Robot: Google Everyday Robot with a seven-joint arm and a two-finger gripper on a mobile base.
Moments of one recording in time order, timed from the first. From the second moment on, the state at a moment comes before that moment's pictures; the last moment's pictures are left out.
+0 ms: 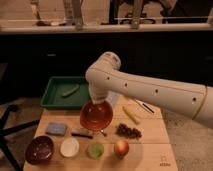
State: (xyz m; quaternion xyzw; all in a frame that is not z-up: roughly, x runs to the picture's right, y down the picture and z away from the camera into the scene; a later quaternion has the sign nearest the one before) arm -0.044 0.050 0.686 -0.21 -0.12 -0.08 0.97
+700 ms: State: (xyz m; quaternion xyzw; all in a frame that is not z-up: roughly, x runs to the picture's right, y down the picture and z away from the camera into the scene) arm -0.049 0.048 0.686 -0.22 -0.12 -0.08 0.97
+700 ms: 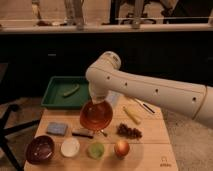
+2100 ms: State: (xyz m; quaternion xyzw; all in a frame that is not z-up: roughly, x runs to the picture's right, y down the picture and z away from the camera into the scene) arm -0.203 0.070 0.668 -0.32 -0.15 0.07 0.93
